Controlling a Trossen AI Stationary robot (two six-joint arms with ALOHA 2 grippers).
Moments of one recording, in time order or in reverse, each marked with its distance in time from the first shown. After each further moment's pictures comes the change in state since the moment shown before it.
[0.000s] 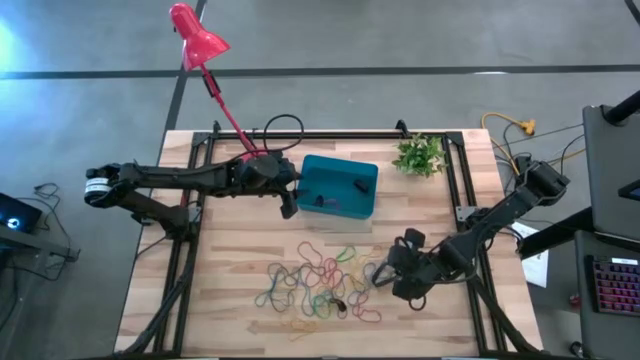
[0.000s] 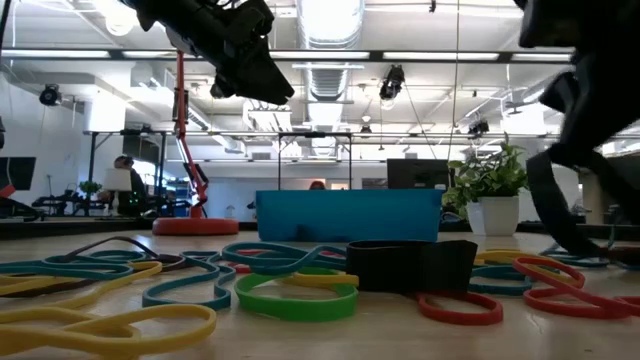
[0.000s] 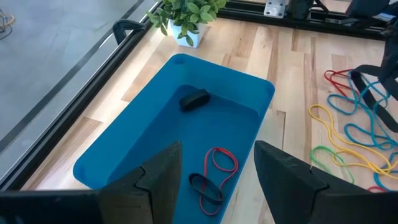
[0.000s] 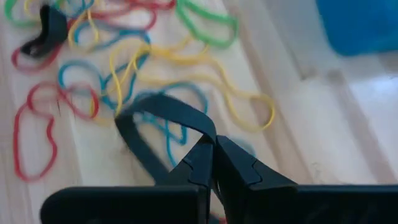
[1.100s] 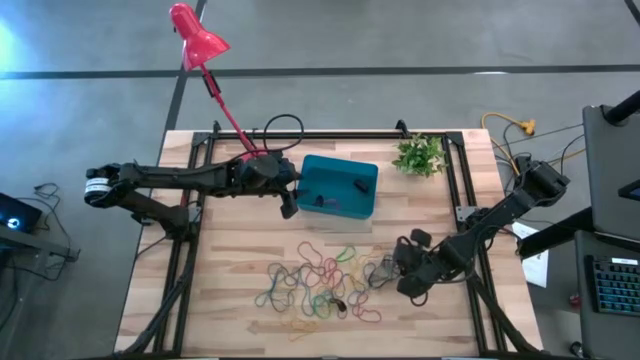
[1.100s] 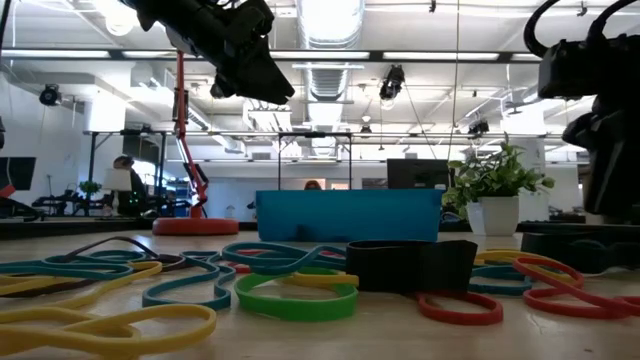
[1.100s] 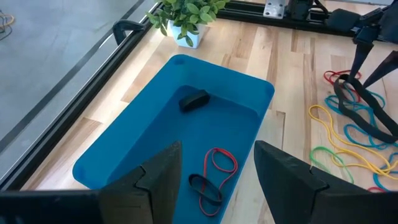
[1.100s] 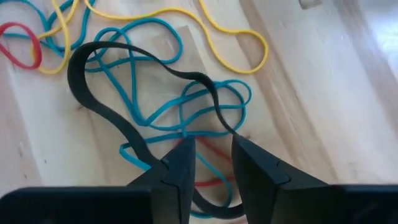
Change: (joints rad) left arm 0.000 0.000 0.000 0.002 0.001 0.000; right arm 0.000 -0.001 -0.120 0.035 -0.060 0.065
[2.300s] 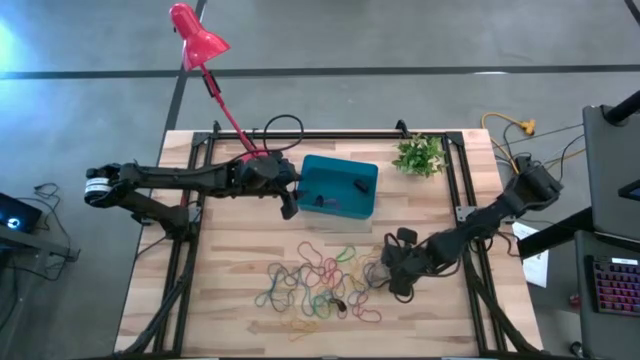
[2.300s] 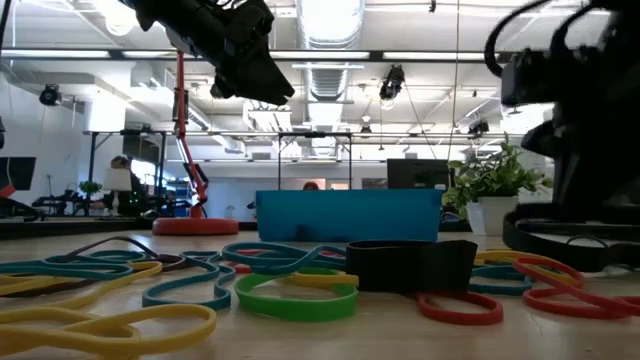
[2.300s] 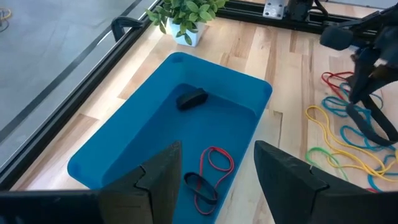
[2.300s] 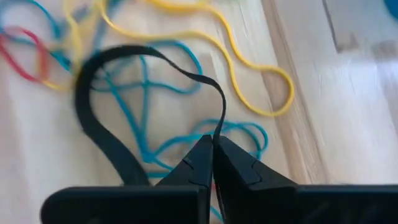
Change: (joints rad) left arm -0.006 0.000 -0.003 0.000 0.000 -0.026; right arm -0.109 0.072 0.043 0.097 -0.078 -0.222
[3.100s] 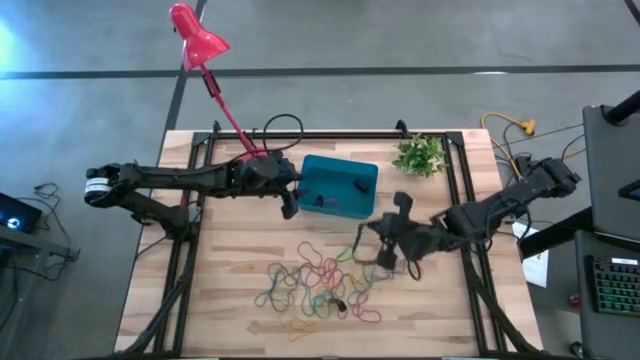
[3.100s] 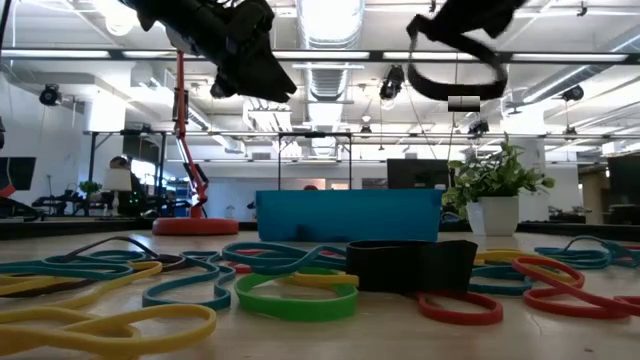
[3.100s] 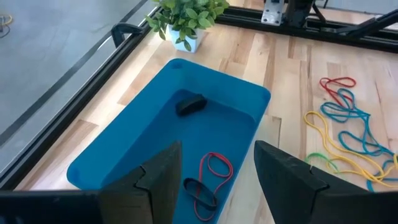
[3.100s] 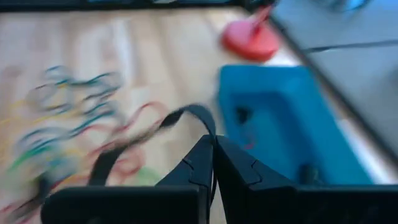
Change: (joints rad) left arm 0.000 0.000 -0.001 0.024 0.000 0.003; right arm -0.113 -0.207 0.270 -0.008 0.402 -0.341
